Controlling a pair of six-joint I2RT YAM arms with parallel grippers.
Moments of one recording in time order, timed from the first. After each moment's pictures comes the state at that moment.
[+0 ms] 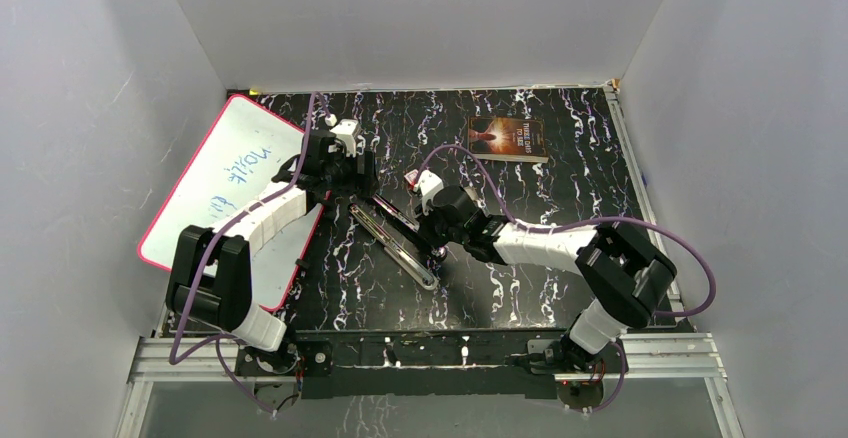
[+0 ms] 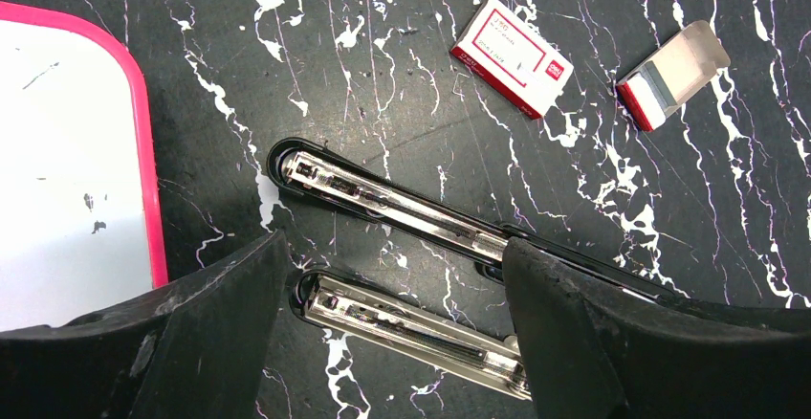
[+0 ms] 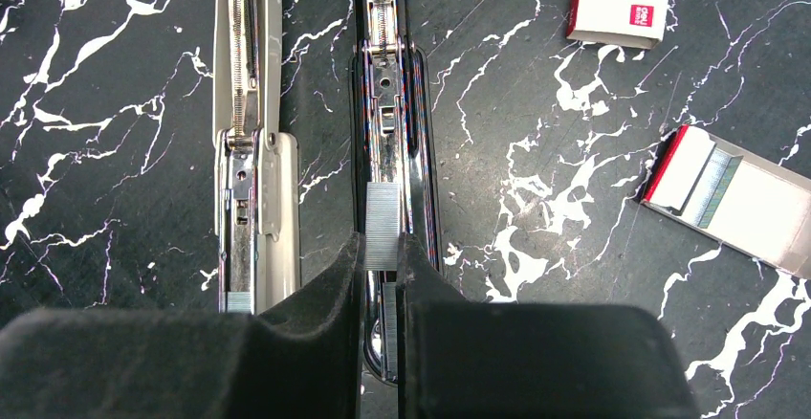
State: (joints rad) left arm -0.30 1.51 0.96 -0.16 0.20 -0.14; right arm 0.92 1.58 0.81 0.14 0.04 0.13
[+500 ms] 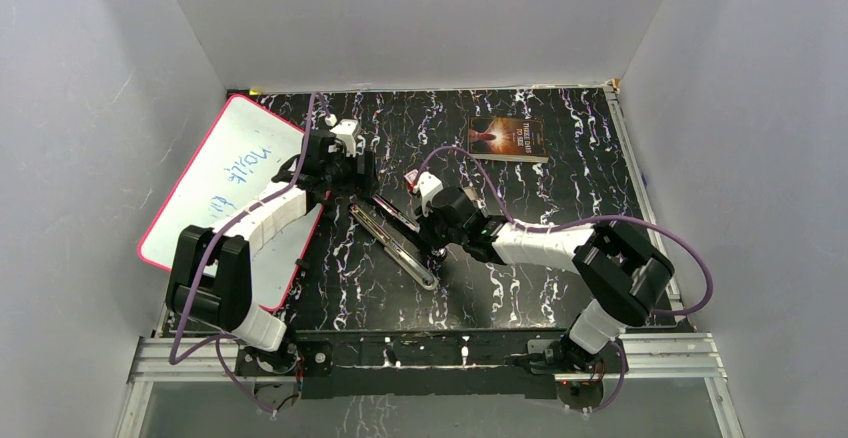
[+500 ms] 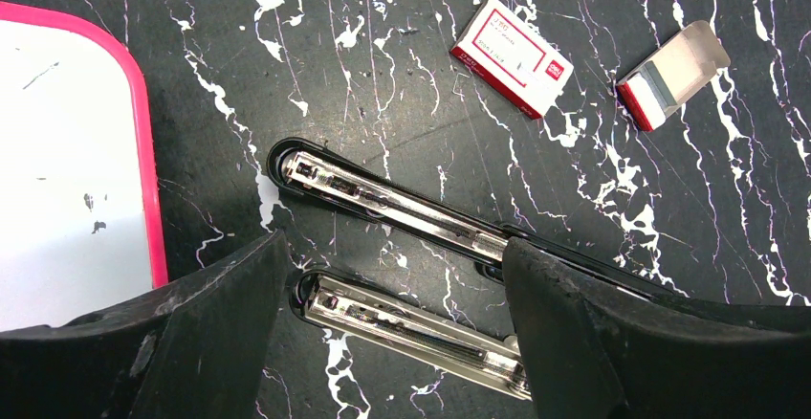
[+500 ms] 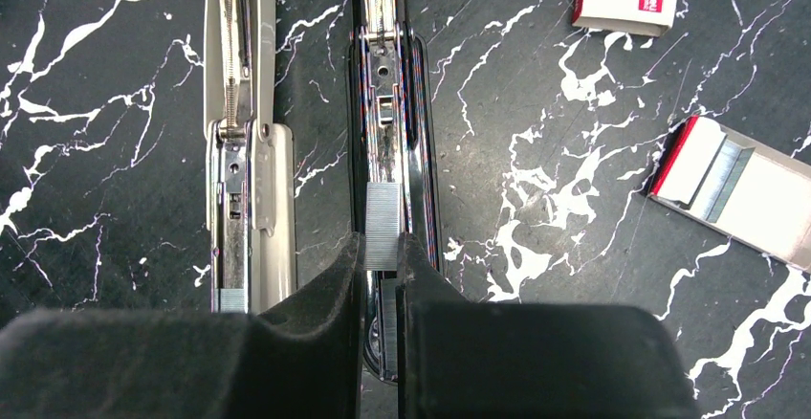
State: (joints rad) left arm -0.30 1.51 0.96 -0.16 0.20 -0.14; right arm 0.92 1.59 0.81 0.14 0.04 0.13
